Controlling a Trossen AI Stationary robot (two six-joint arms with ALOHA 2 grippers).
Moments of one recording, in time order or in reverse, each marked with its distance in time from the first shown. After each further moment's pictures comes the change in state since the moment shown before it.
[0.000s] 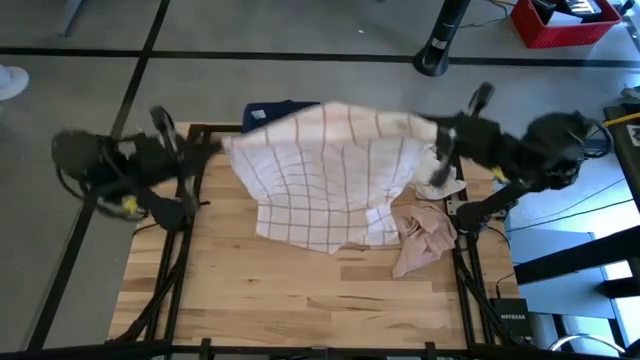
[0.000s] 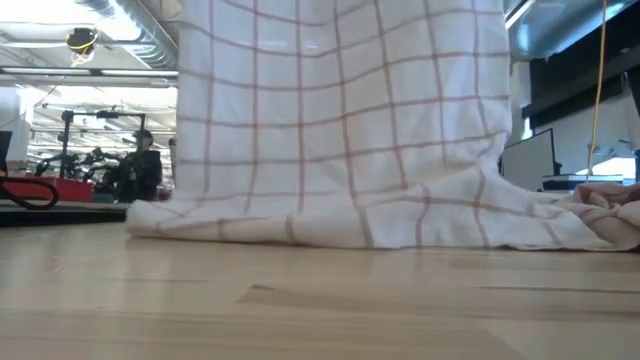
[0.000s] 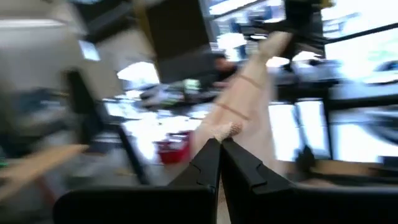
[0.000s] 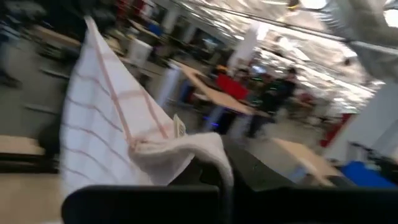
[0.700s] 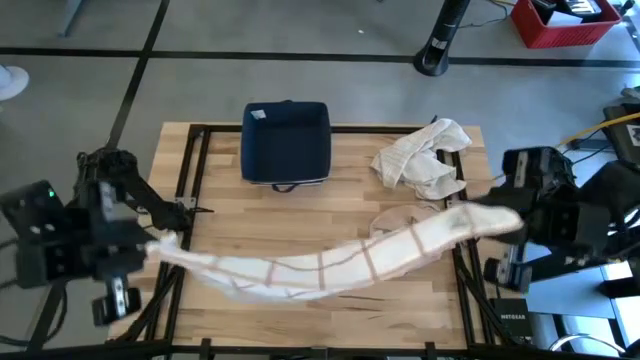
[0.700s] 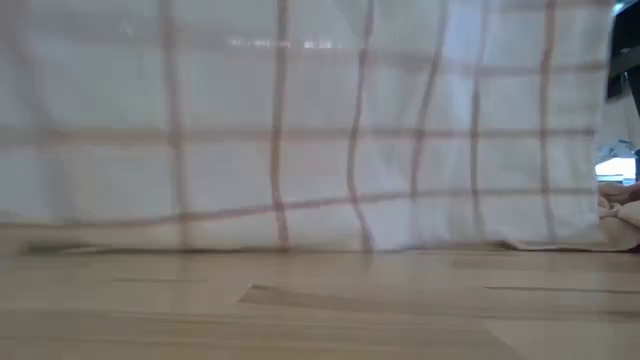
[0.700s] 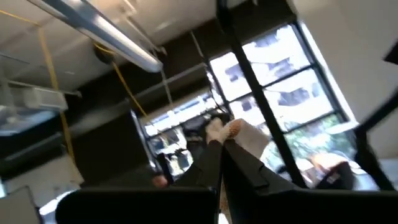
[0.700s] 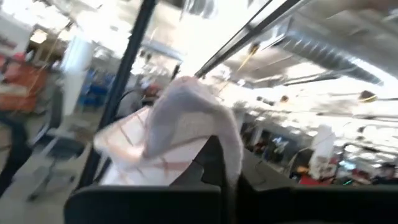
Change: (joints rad) left arm -0.489 0.228 0.000 1.058 0.080 0.909; right arm 0.520 0.155 0.000 0.819 0.024 -0.464
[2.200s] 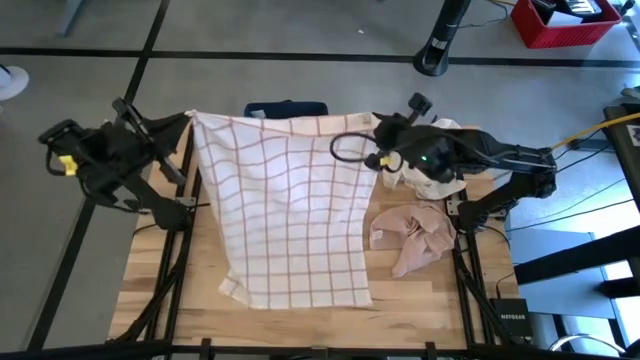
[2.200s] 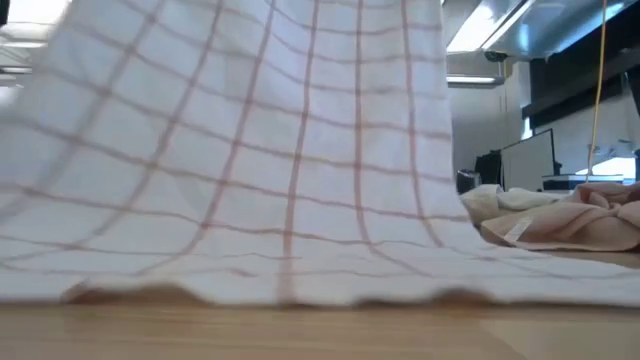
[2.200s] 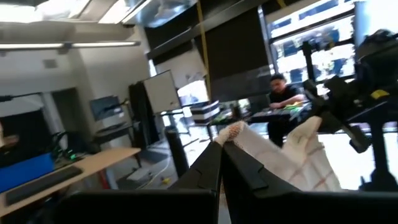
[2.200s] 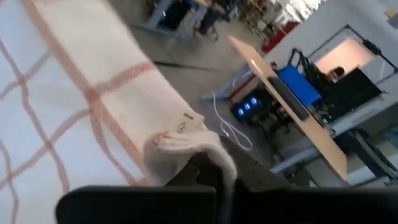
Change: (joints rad) left arm 0.401 -0.549 -0.576 0.103 -0.370 -0.022; right arm -0.897 -0.002 -0.181 -1.052 0.046 0.693
